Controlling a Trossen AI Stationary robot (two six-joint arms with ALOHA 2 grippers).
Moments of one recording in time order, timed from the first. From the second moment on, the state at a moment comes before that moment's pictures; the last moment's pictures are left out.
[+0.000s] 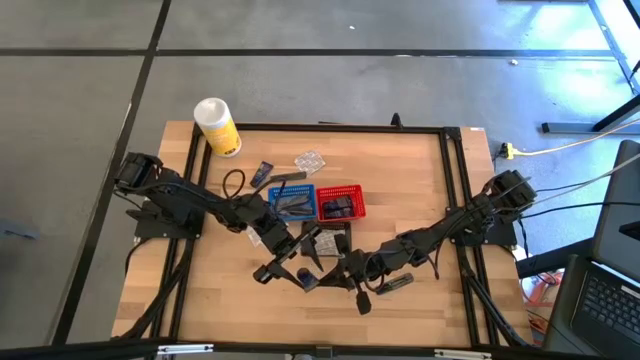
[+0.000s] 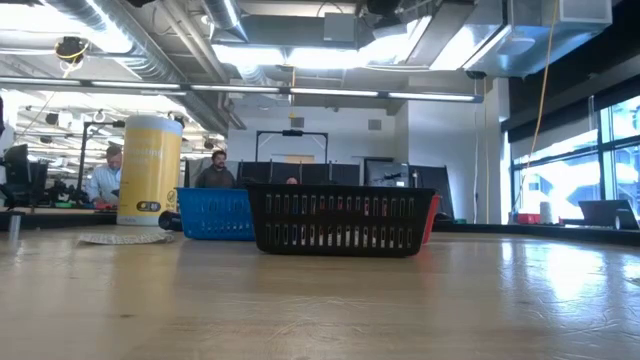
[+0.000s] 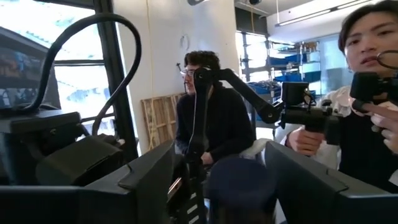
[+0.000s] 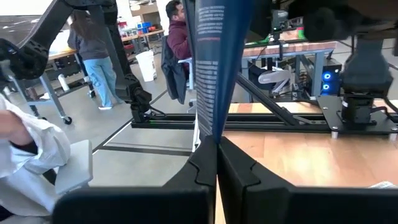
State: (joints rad) left arm -0.24 1.56 0.88 0.96 0.54 0.00; right arm 0.50 1.72 0.94 0.74 0.14 0.19
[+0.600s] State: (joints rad) left arm -0.24 1.41 0.88 0.74 0.56 -0.01; right arm 0.49 1.71 0.94 0.44 0.16 0.32
